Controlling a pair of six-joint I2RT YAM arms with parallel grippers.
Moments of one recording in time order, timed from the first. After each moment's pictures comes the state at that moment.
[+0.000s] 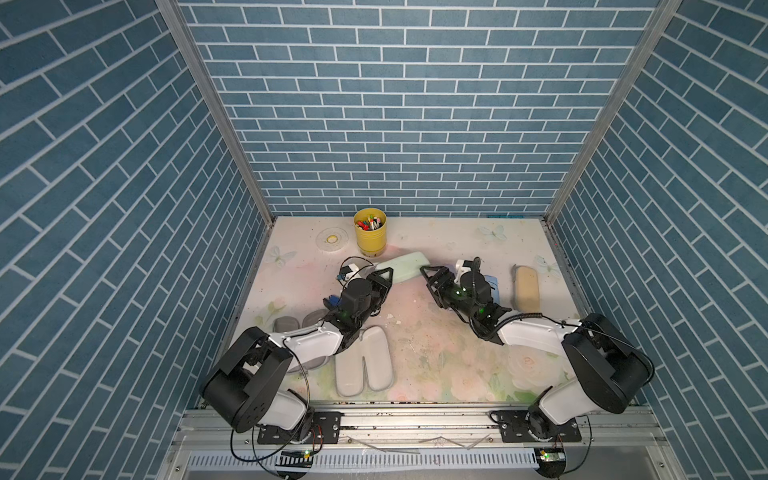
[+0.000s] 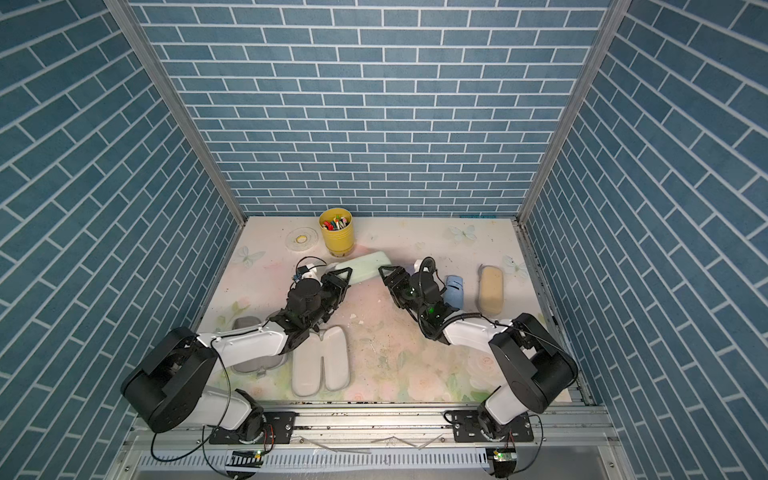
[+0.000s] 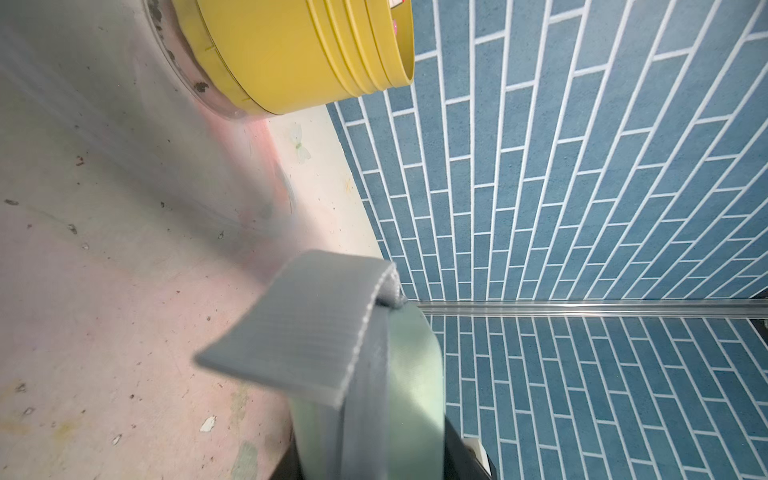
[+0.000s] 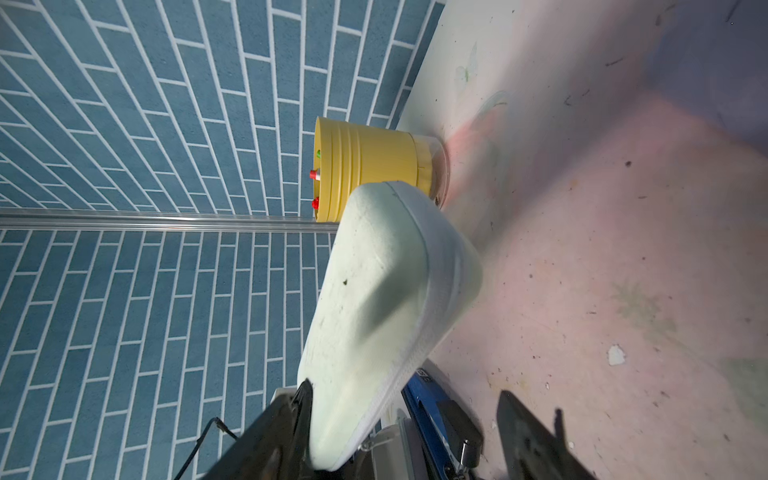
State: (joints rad) left arm -0.62 1.45 0.57 0.65 -0.12 -1.44; right arm 0.71 1.54 0.68 0.59 -0.07 1.41
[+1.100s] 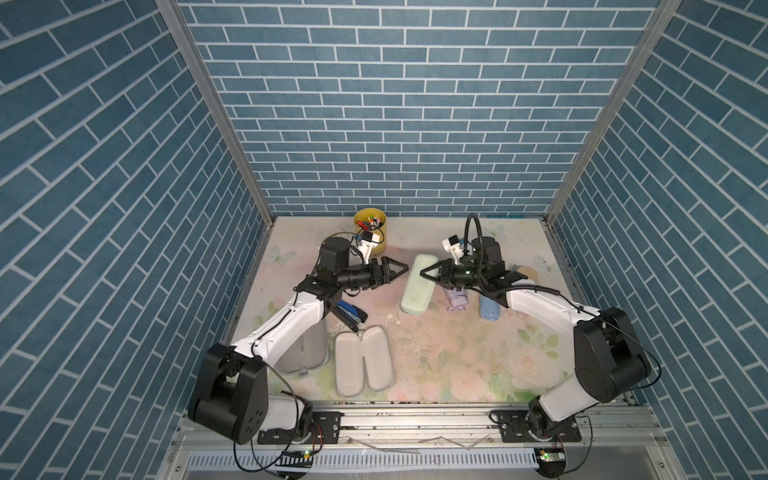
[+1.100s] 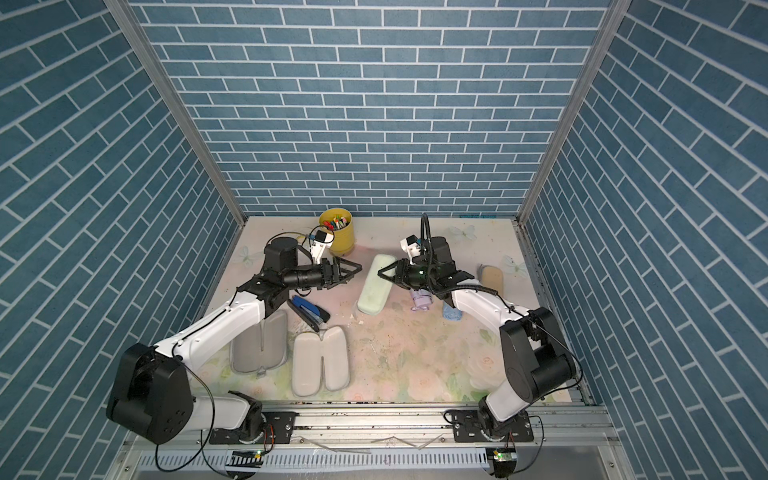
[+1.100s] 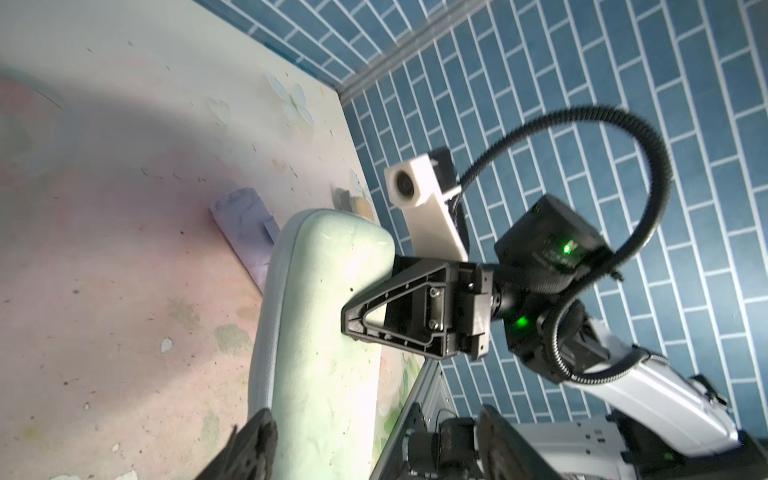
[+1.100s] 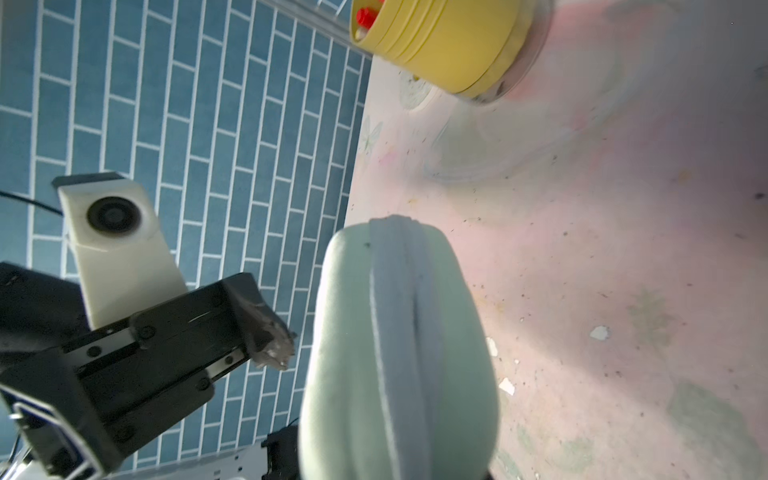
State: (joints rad) left arm -0.39 1.38 0.93 0.01 0.83 -0.74; right arm 0.50 1.57 1.02 0.02 -0.78 0.80
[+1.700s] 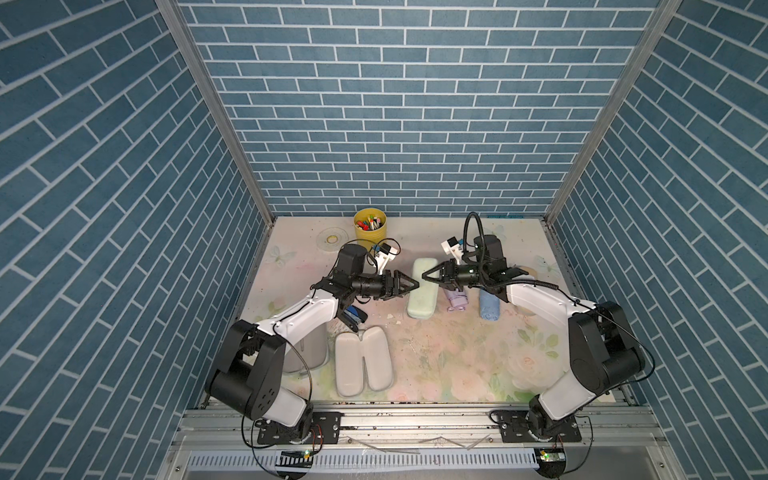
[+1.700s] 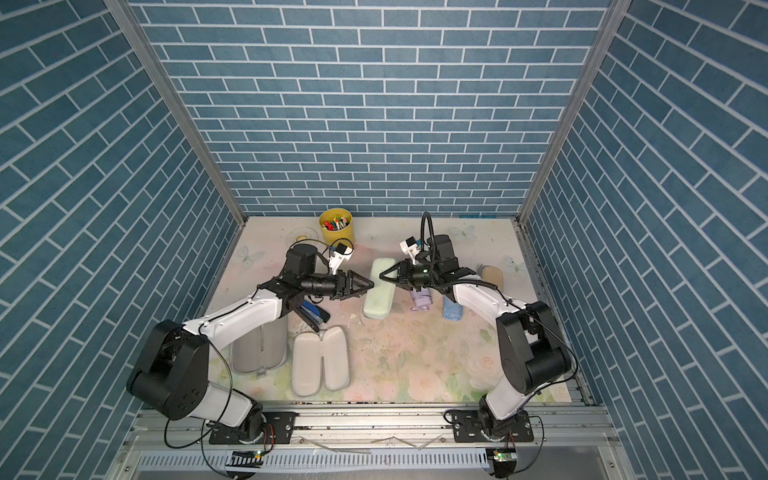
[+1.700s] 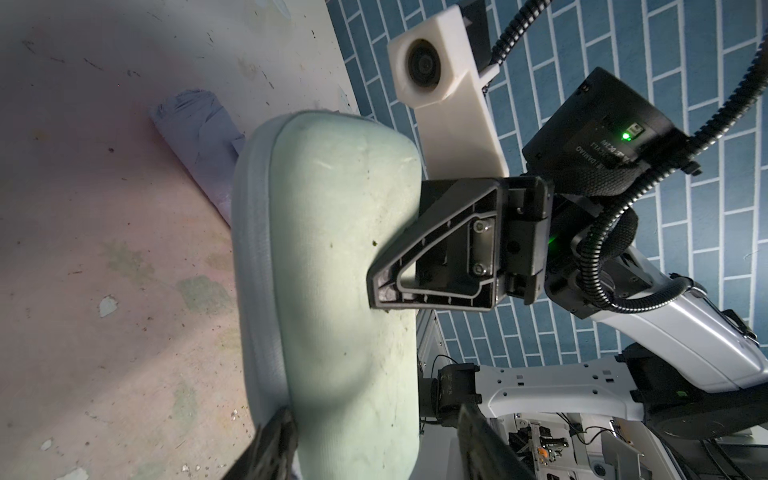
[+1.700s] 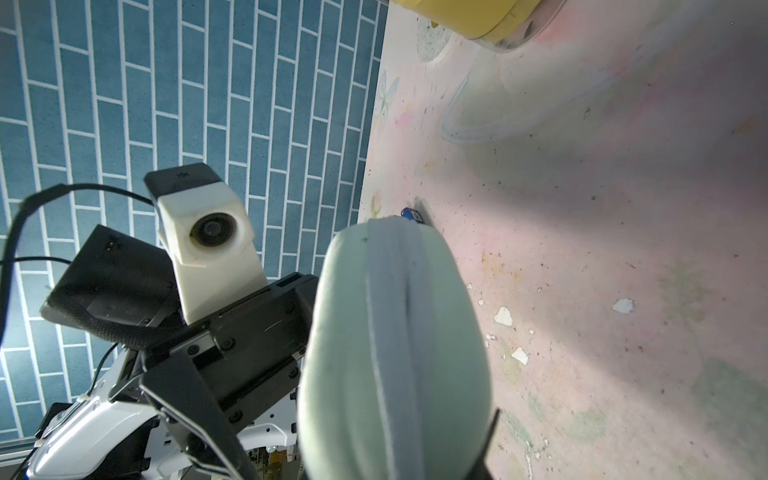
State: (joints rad) left arm -0.42 1.49 0.93 -0.01 0.90 -0.68; right arm 0.46 1.62 1.05 -0.02 -0.93 0.79
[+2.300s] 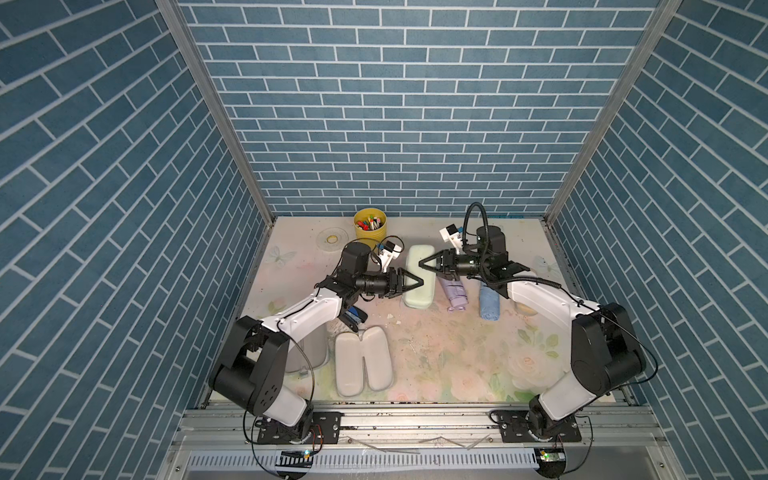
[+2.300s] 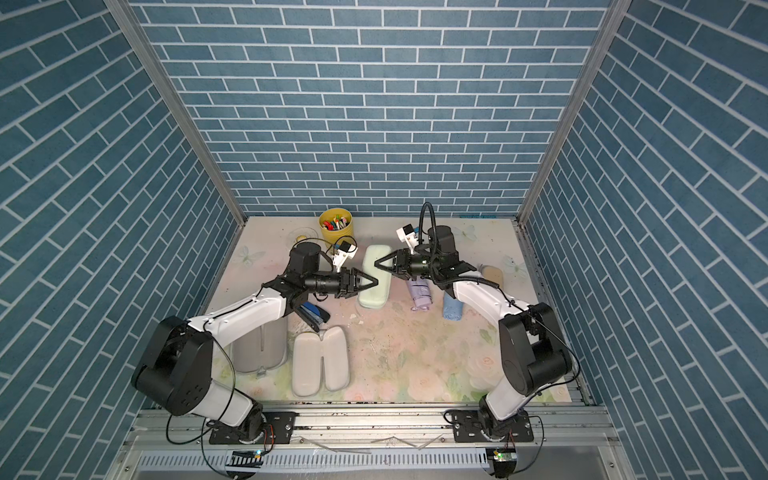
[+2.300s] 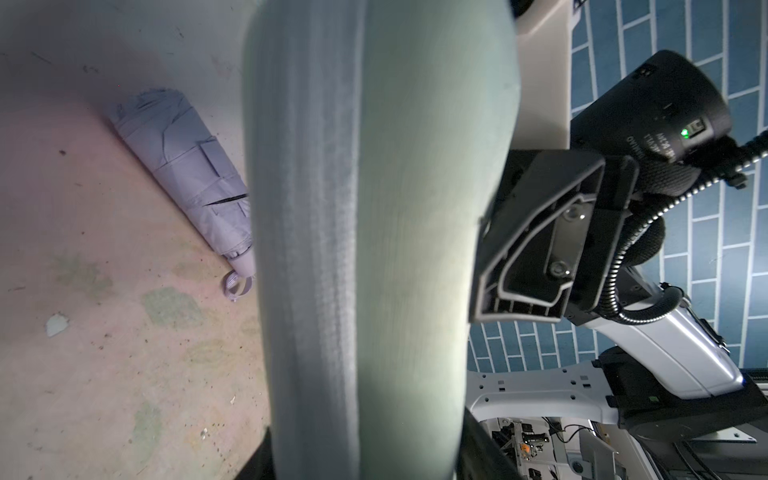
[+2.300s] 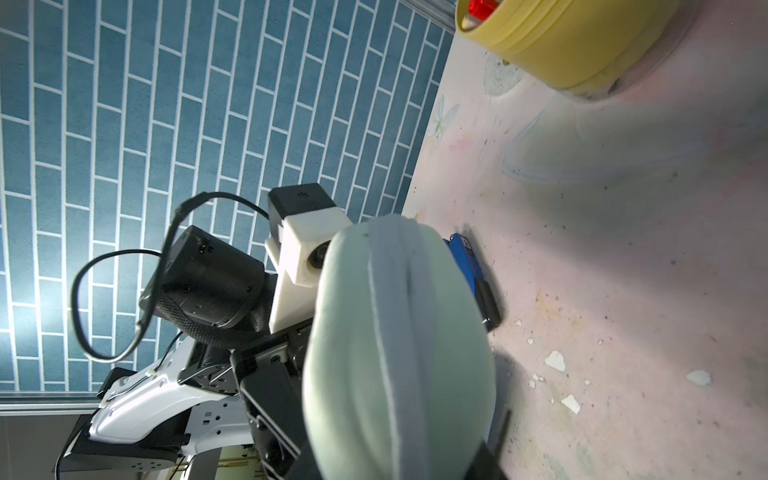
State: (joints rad) left arm -0.47 1.55 0.93 0.21 0.92 -0.86; right arm 0.46 1.61 1.10 0.12 -0.97 0.86
